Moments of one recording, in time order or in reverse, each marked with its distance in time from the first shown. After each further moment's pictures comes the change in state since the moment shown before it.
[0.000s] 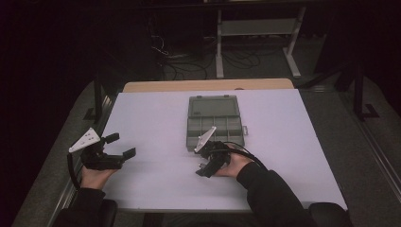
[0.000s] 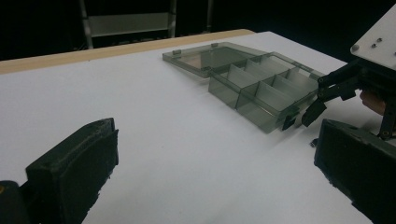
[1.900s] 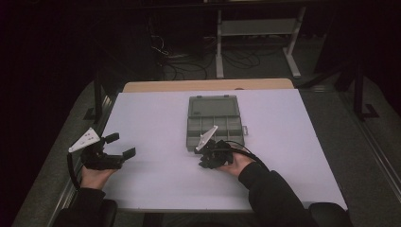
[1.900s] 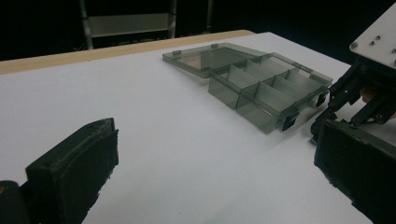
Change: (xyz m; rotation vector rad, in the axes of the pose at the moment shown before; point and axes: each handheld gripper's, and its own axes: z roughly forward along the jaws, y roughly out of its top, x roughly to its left) left arm 0.000 0.000 0.000 -0.001 0.000 0.000; right arm -0.003 -0.002 -0.005 0.001 -0.041 0.009
